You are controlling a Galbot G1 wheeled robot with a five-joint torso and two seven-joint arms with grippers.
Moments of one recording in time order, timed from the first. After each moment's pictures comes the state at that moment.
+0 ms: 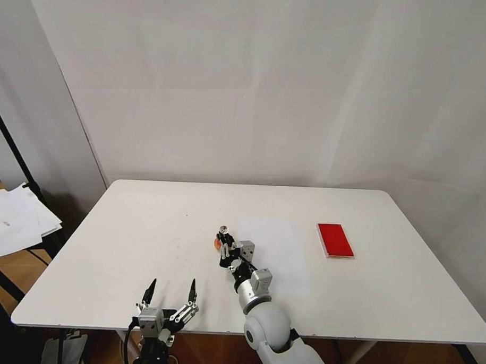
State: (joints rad) left arm 1.70 -1.56 -0.48 -2.07 -0.11 -0.28 0.02; right arm -0.98 1.51 -0.03 1.61 0.27 -0.03 0.14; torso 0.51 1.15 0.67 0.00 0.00
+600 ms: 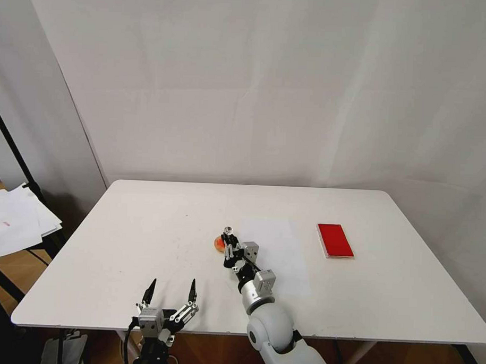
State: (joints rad) left arm 1.70 -1.56 -0.48 -2.07 -0.11 -0.28 0.02; right arm -1.00 1.51 -0.03 1.62 0.27 -0.03 0.15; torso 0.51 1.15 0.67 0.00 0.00
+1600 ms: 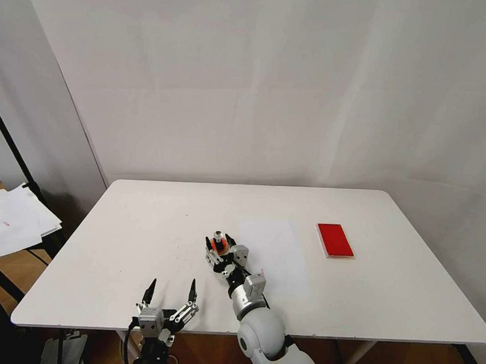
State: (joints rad) left arm 1.70 -1.56 -0.48 -2.07 -0.11 -0.28 0.02; right arm -1.01 1.53 -0.06 1.64 0.24 -0.05 0.15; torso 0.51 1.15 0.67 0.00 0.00
